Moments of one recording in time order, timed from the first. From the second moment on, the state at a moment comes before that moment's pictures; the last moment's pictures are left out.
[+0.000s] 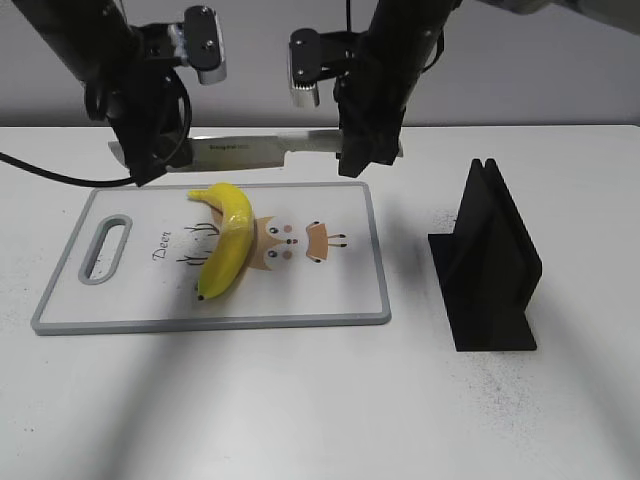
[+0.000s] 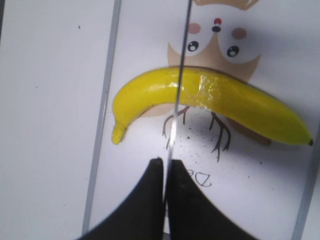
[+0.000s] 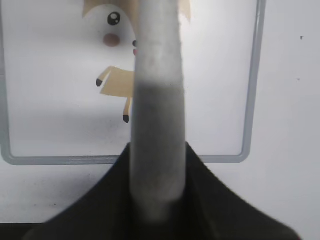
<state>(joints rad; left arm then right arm) -0.34 1.93 -1.56 -0.24 0.93 1.25 0.47 2.31 -2.11 0.21 1.21 -1.19</state>
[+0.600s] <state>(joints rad) -0.34 1.79 -1.56 -0.28 0.99 1.25 0.48 2.19 -2.11 0.21 1.23 -1.19</state>
